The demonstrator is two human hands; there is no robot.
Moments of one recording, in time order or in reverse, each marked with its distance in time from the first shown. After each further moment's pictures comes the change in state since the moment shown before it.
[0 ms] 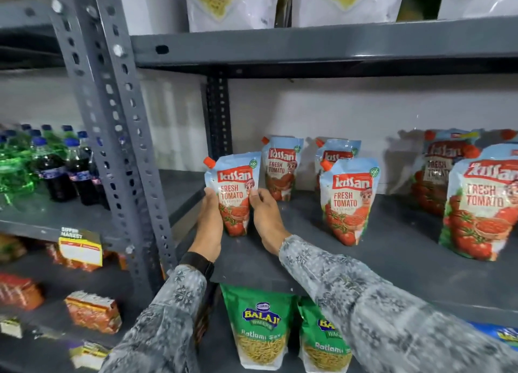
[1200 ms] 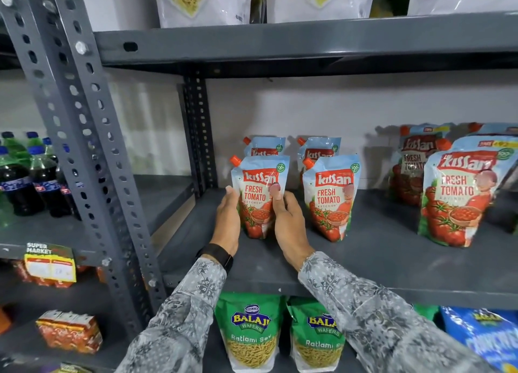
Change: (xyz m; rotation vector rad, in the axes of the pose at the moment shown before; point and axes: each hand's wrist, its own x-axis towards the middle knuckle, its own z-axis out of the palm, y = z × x) left_hand 0.006 -0.028 0.058 -0.039 -0.213 -0.093; right_hand -0.022 0.003 -0.067 -0.029 0.189 -0.134
